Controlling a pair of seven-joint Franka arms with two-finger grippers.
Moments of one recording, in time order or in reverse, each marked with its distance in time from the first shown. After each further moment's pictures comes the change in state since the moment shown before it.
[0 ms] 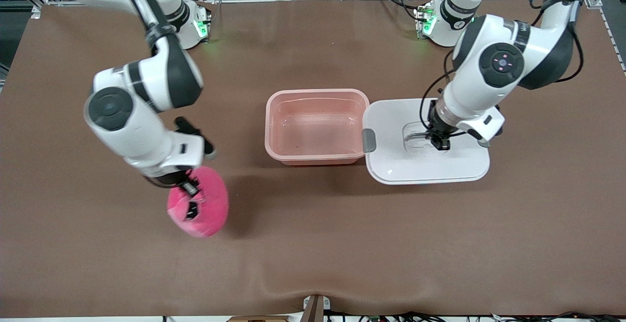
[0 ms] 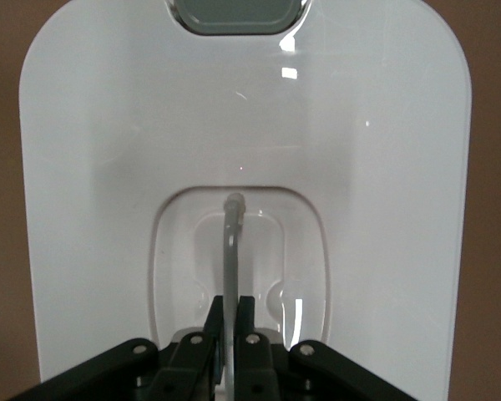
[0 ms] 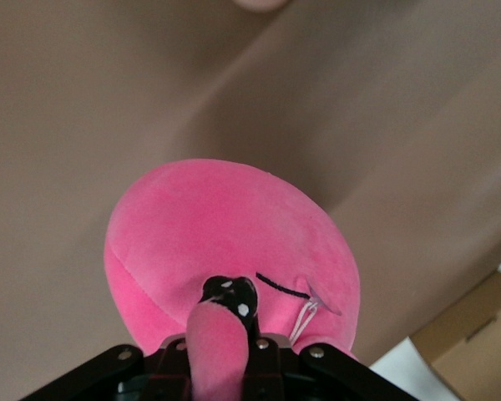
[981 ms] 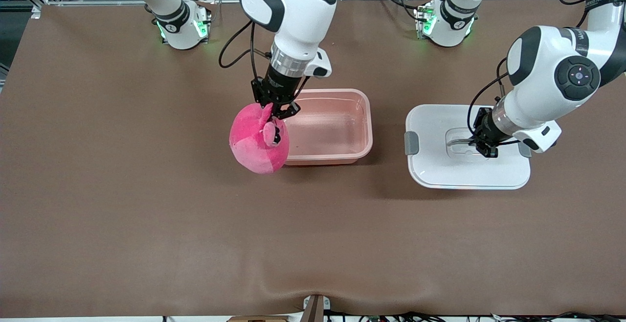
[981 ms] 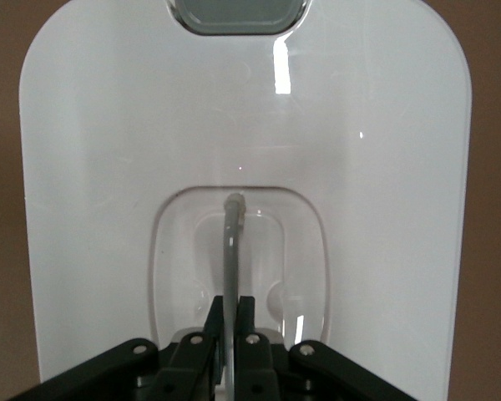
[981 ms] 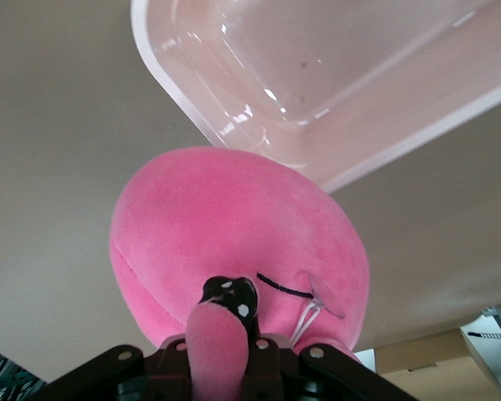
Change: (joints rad) left arm 0.167 -0.043 -0.003 -0.091 0.000 0.052 0.209; right arm 0.471 -0.041 -0.001 0.021 -0.379 -0.305 0.392
